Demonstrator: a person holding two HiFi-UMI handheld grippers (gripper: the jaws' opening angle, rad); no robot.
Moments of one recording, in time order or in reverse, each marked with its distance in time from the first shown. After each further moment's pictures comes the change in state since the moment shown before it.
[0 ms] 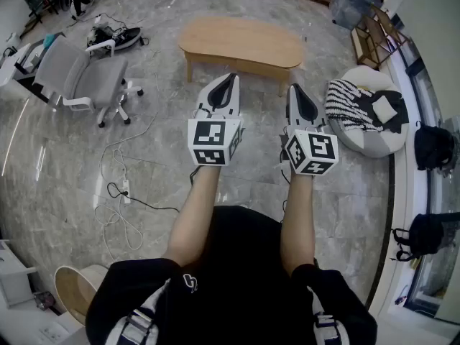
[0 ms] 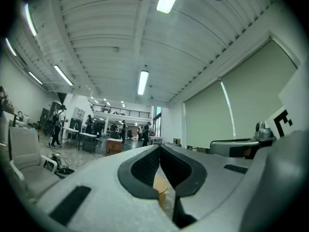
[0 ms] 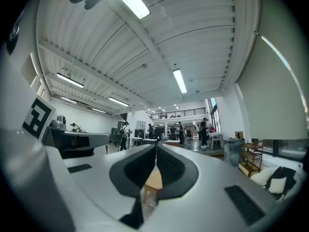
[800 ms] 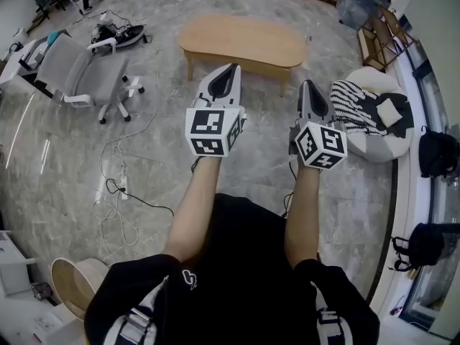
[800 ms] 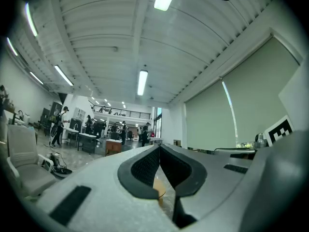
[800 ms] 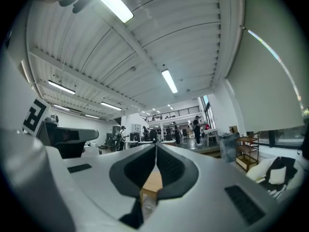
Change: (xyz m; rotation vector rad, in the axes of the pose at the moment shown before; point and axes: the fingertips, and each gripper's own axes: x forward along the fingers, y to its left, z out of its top) left arm 0.057 -0.048 0.001 -0.008 -0.020 0.004; right arm 0.001 -0.109 -0.016 0.087 -0.029 -0.057
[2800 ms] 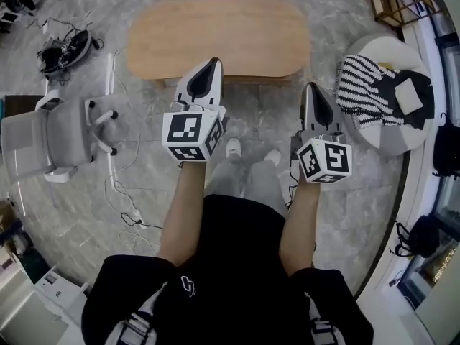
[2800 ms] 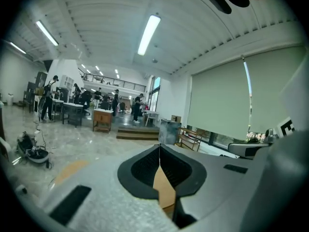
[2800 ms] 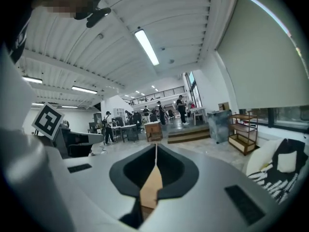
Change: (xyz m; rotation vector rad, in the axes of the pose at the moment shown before) left arm 0.537 0.200 -0.213 -0.100 0.327 -0.127; right arm 0.457 -0.232 -0.184 0.097 0.234 -0.172
